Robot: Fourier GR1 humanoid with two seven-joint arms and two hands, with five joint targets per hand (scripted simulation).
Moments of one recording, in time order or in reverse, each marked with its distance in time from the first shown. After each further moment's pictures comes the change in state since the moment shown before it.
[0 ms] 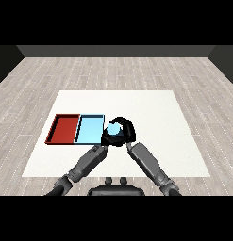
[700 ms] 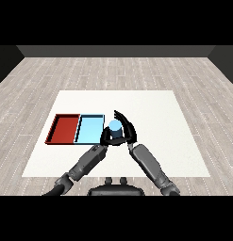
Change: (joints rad) left arm -0.027 -0.006 0.003 0.104 0.025 -0.014 -0.107; right arm 0.038 0.000 -0.020 -0.029 0.085 0.081 0.068
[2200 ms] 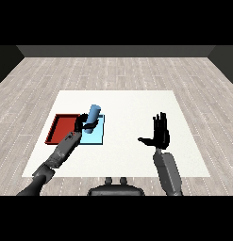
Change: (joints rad) left arm -0.154 0.319 0.119 0.248 -0.271 0.133 0.405; right arm 0.294 -0.081 -0.381 -0.156 -0.265 0.230 -0.187
